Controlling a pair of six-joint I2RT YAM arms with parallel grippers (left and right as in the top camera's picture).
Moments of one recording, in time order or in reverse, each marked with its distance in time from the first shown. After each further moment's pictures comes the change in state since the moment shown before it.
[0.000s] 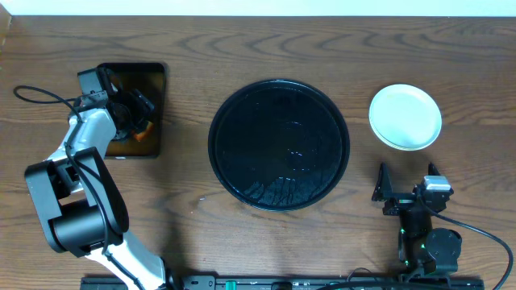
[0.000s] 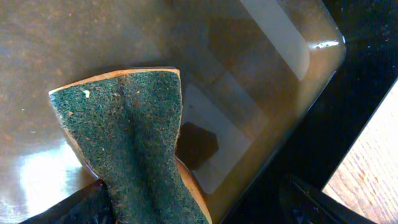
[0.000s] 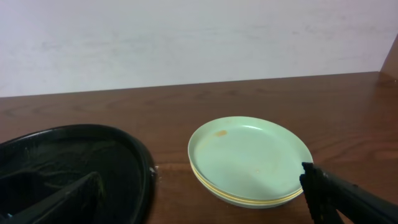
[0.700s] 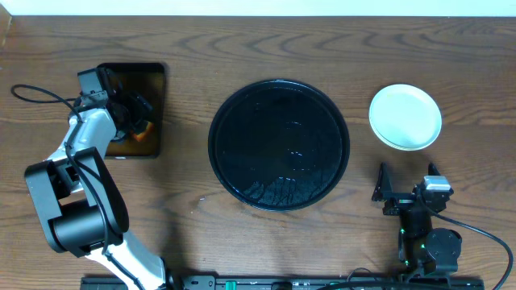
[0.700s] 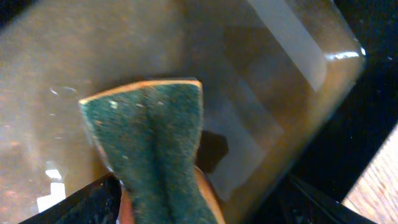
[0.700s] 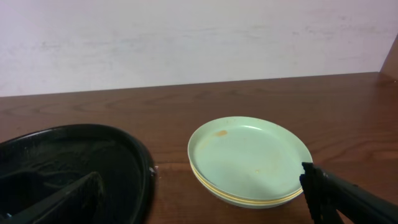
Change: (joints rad) left arm 0.000 0.000 0.000 0.000 -0.076 0.005; right arm 0.000 0.000 0.000 0.000 0.000 -0.002
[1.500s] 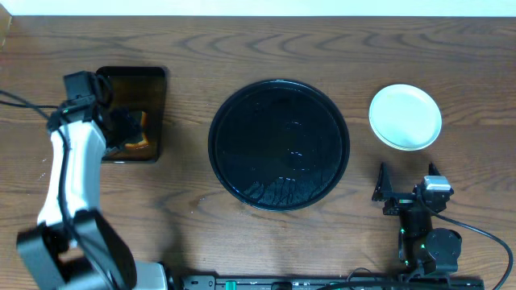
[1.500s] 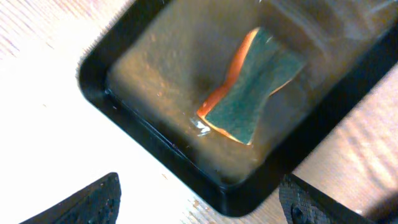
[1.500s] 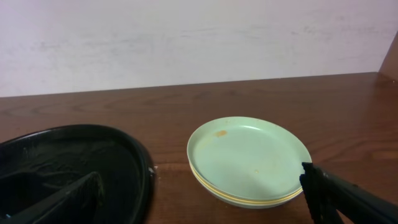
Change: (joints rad) left arm -0.002 -0.327 -0.006 -0.433 -0.194 0.126; right arm 0.000 0.000 0.000 0.000 0.003 0.000
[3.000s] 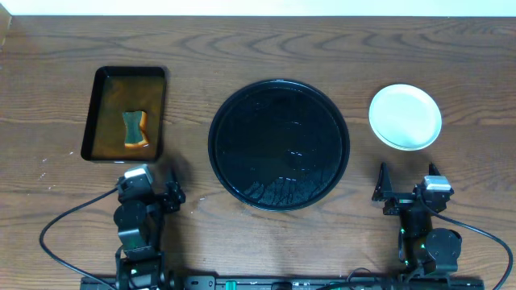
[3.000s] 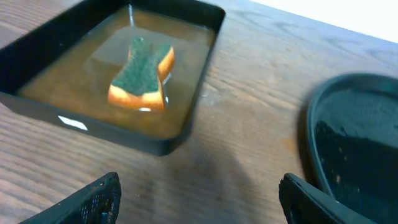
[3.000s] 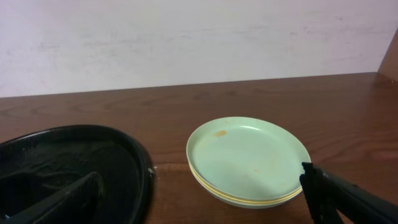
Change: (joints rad) left arm -0.148 -1.106 -1.176 0.857 0.143 0.232; right arm 0.000 0.000 0.000 0.000 0.003 0.000
